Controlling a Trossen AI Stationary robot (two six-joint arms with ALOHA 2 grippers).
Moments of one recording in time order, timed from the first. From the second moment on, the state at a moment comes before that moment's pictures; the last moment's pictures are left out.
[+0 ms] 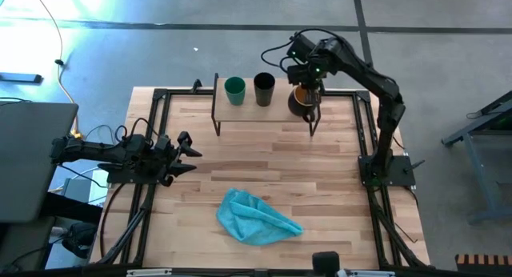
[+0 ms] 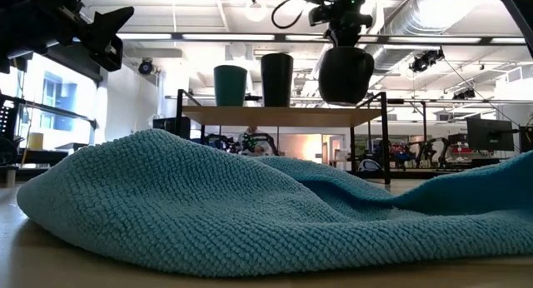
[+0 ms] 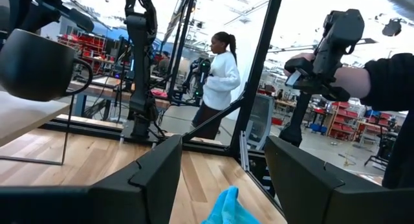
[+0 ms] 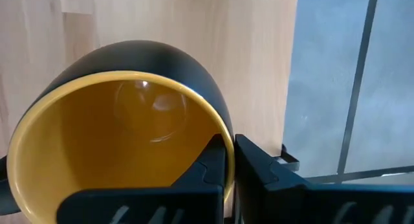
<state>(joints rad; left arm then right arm) 0.06 0.23 0.01 0.44 0.14 -0.27 -0.58 1.88 2.17 -1.56 0.13 -0.67</state>
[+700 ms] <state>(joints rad) 0.06 0.23 0.01 0.42 0.11 -0.26 -0.64 1.90 2.17 -1.46 0.12 -0.63</state>
